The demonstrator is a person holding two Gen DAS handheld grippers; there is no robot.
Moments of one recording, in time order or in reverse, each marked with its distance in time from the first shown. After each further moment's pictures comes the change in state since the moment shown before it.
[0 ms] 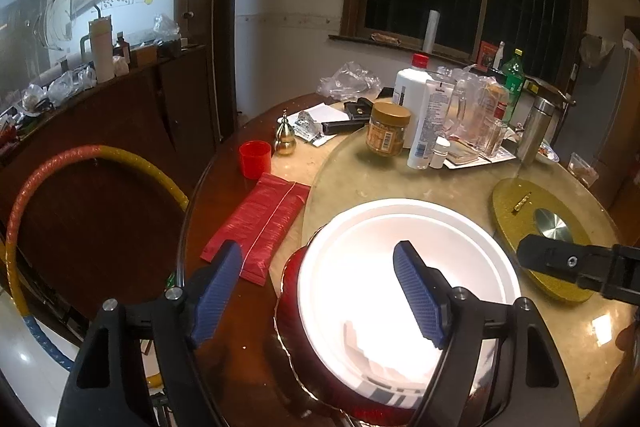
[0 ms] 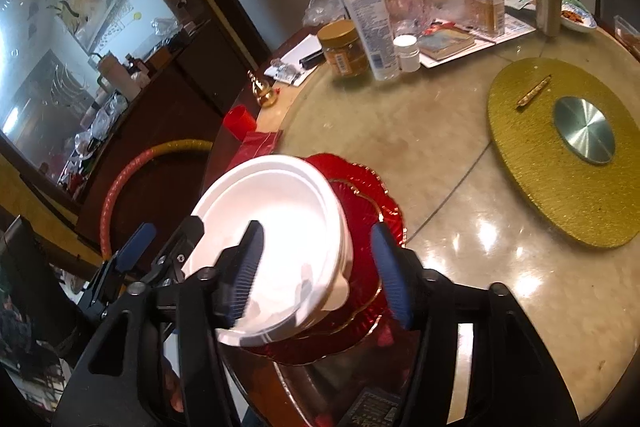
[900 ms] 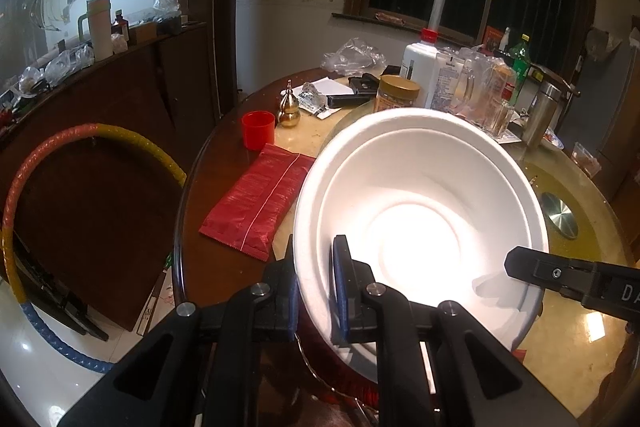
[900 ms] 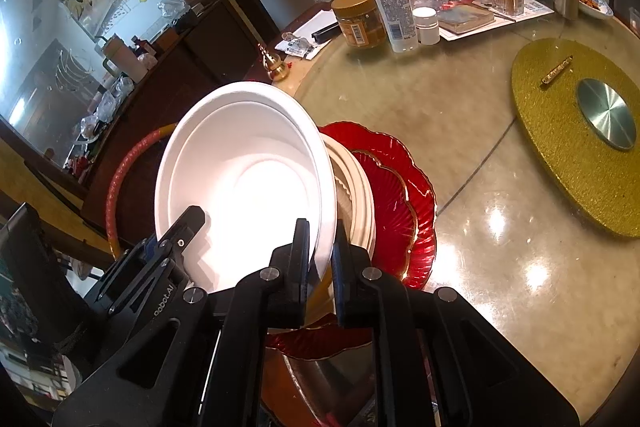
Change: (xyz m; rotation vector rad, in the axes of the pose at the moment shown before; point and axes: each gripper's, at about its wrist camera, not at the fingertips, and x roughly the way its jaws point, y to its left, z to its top) left arm 0.018 0.011 -0.010 -0.014 0.081 0.000; right arm 0.029 0.010 -0.011 0.007 0.094 0.040
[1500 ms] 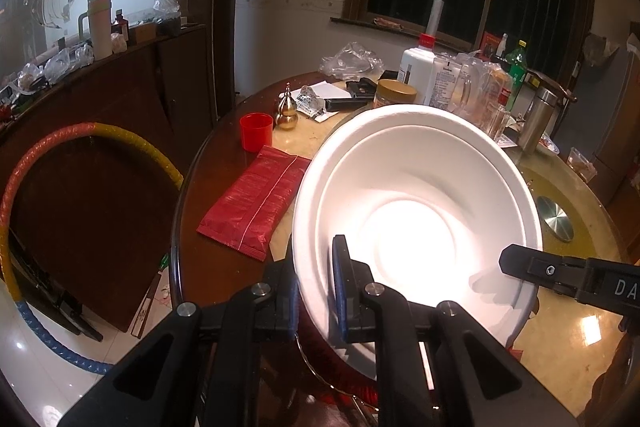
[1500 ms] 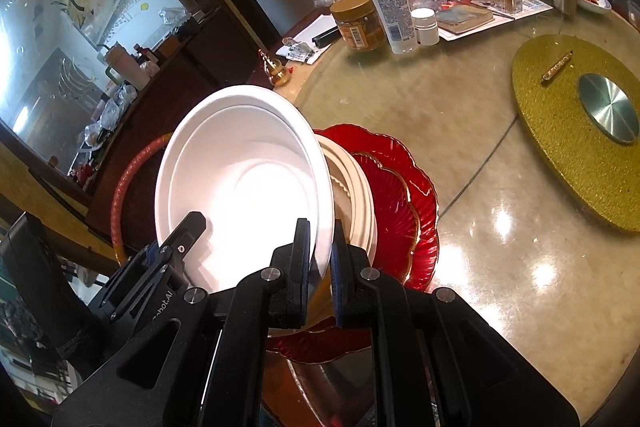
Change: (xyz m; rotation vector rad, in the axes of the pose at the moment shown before) left arm -0.004 0.003 -0.006 -0.016 -0.022 -0.021; right arm 0.000 -0.003 -0.002 0.008 -0.023 0.016
